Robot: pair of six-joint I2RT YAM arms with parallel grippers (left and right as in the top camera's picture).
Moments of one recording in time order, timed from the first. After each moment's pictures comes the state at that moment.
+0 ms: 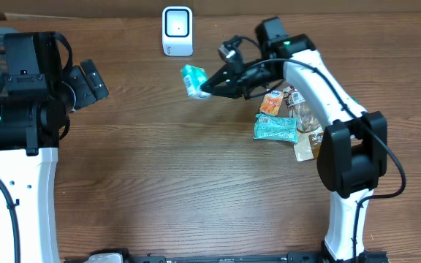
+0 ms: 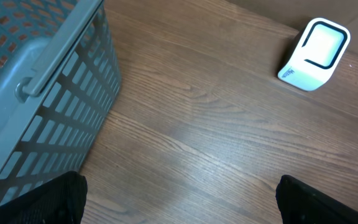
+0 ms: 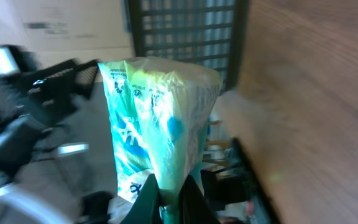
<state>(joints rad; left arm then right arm) 0.04 1.39 1.73 -1.23 -0.20 -0.36 0.28 2.17 1.87 -1.09 -1.44 0.19</state>
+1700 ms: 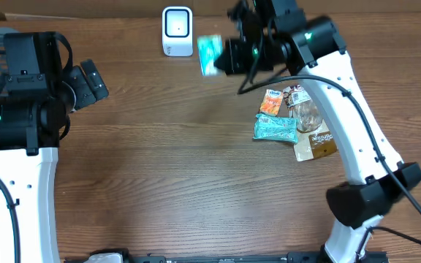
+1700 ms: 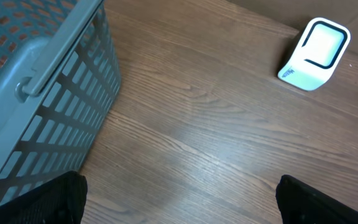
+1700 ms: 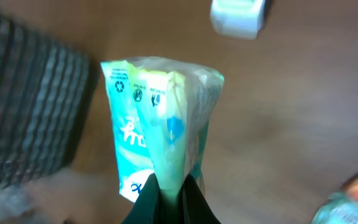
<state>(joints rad) 0.04 1.39 1.73 -1.23 -0.20 -0.36 0.43 1.96 2.23 -1.19 -0.39 0.28</state>
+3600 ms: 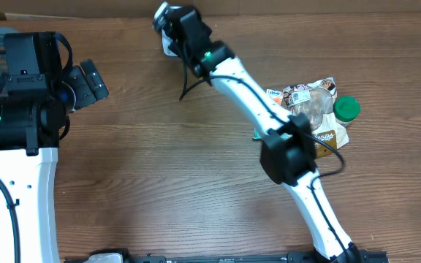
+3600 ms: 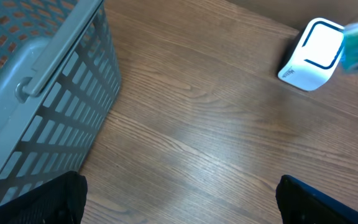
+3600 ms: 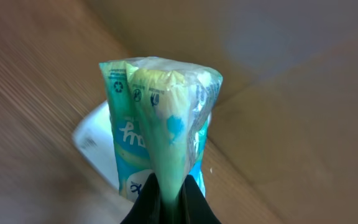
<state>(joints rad) 0.04 1.39 1.73 -1.23 -0.20 -0.36 0.59 2.52 2.46 -0.54 0.26 -0.41</state>
